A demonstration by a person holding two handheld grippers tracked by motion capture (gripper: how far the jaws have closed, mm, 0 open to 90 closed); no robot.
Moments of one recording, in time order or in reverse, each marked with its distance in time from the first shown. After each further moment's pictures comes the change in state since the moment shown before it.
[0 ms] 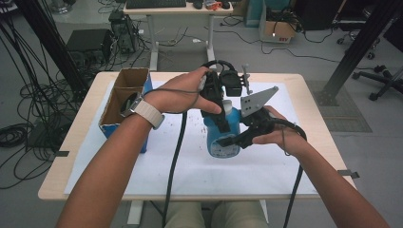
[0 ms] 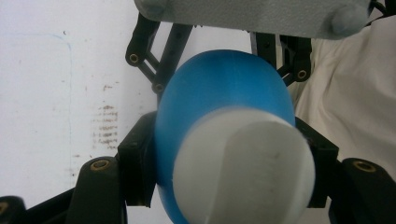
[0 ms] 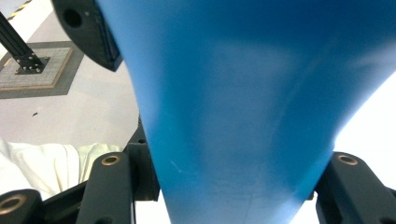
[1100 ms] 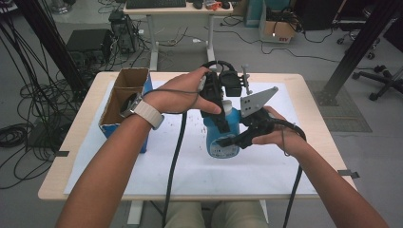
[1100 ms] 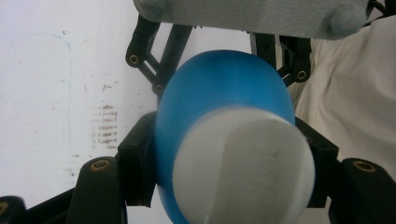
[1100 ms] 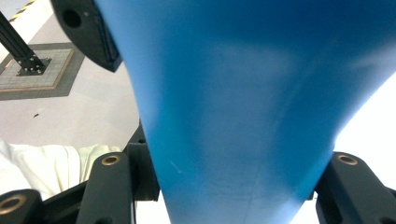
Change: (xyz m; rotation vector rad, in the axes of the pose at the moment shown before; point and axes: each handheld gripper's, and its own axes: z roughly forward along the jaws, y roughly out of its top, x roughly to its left) left arm 0.000 0.000 0.000 0.000 -0.001 0.005; right arm 0.001 0.000 0.000 -0.002 -0.008 0.010
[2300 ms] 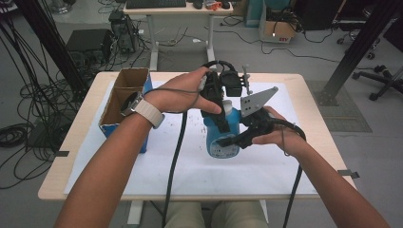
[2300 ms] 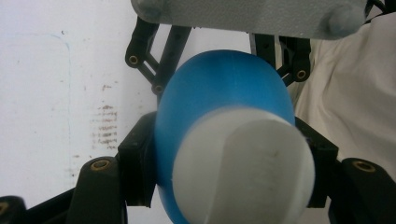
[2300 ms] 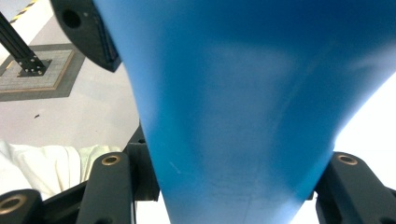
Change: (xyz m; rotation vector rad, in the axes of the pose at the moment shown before) left arm 0.001 0.000 0.001 0.006 -0.005 0.000; right arm -0.001 -0.001 0.001 -0.006 0.011 -0.001
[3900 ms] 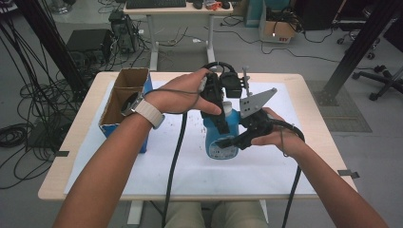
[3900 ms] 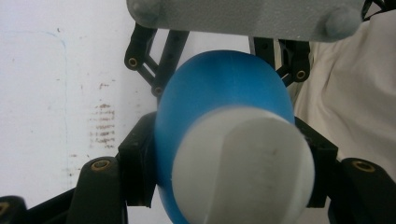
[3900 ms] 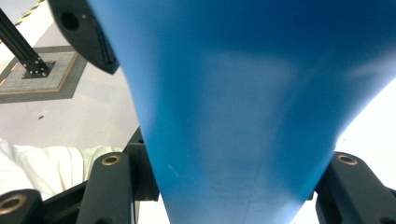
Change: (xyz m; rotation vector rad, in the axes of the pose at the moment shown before) left arm 0.000 0.000 0.003 0.011 -0.006 0.010; right arm 0.001 -0.002 0.002 0.003 0.005 0.014
